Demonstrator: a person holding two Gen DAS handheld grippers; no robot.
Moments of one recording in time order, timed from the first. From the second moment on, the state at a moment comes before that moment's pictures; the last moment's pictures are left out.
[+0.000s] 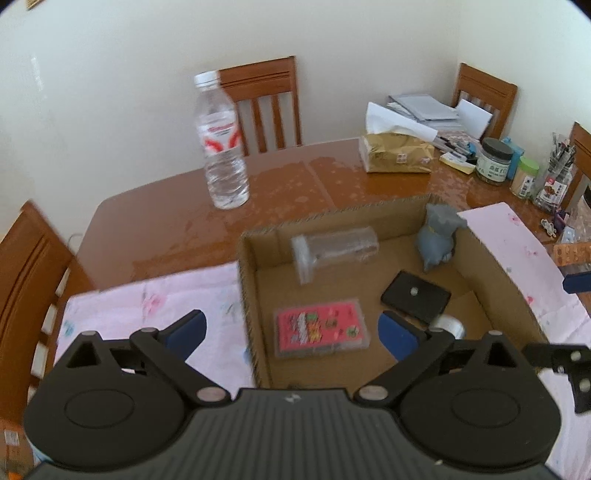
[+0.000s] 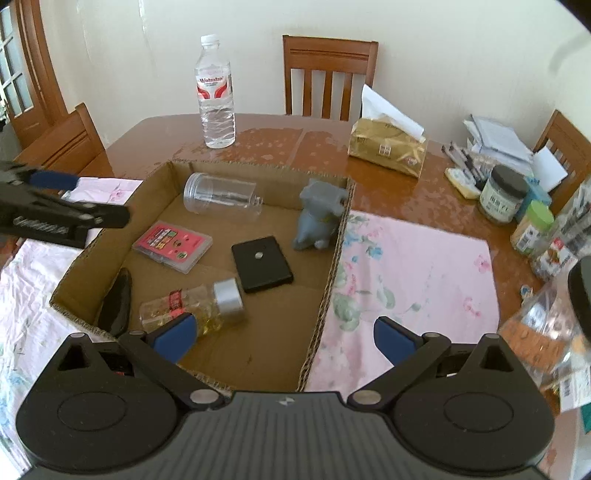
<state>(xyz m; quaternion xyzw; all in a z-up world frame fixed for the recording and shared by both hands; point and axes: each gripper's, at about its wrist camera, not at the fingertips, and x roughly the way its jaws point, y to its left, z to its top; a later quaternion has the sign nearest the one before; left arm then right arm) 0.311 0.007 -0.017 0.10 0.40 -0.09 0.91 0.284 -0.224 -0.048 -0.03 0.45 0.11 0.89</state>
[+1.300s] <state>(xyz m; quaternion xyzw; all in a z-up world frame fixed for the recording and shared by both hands) 0.200 0.078 -0.074 0.07 0.44 -0.17 0.88 0.188 -0.116 -0.112 -0.03 0.54 0.06 0.84</state>
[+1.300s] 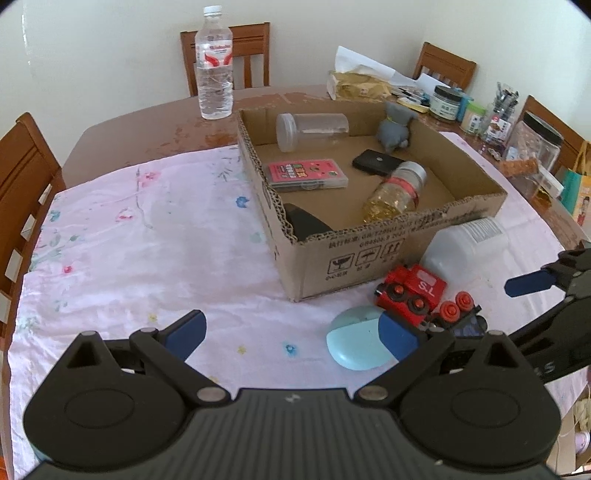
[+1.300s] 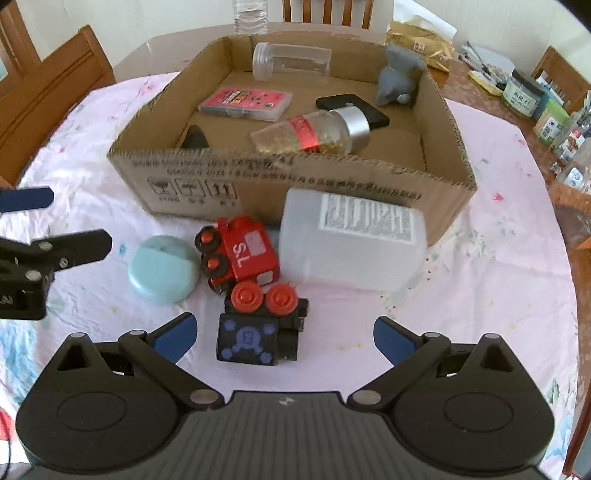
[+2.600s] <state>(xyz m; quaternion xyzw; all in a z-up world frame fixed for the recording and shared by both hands) 0.215 -0.018 -0.107 0.14 0.44 -0.30 0.84 0.143 -0.181 -0.136 -0.02 0.53 0.07 0.85</state>
